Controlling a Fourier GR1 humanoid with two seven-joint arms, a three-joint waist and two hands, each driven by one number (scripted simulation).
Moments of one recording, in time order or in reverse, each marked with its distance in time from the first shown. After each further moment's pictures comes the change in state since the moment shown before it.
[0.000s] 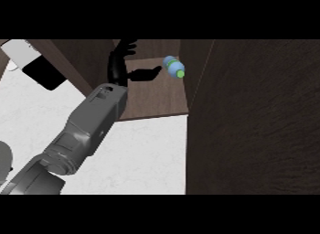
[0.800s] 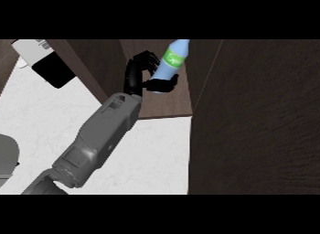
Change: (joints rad) left arm 0.118 -0.049 -0.083 -0.244 0.021 -0.075 0.117; right arm 0.002 0.004 0.019 -0.009 0.017 -0.051 0.021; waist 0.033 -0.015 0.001
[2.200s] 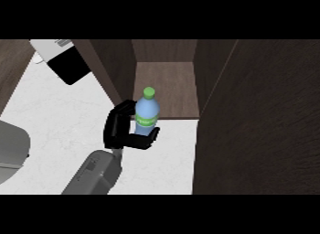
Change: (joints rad) left arm 0.648 -0.006 0.081 -0.599 -0.055 -0.409 -0.144; right arm 0.051 0.015 0.139 -0.019 0.063 -0.072 0.028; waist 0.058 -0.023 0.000
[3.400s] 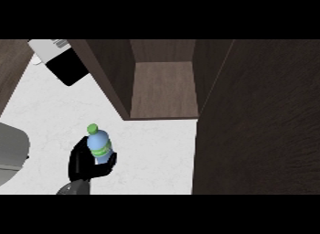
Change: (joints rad) left arm 0.104 0.085 0.240 0.472 0.055 -0.285 -0.418; right arm 0.014 0.001 -0.016 -0.003 -0.003 0.032 -0.012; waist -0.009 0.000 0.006
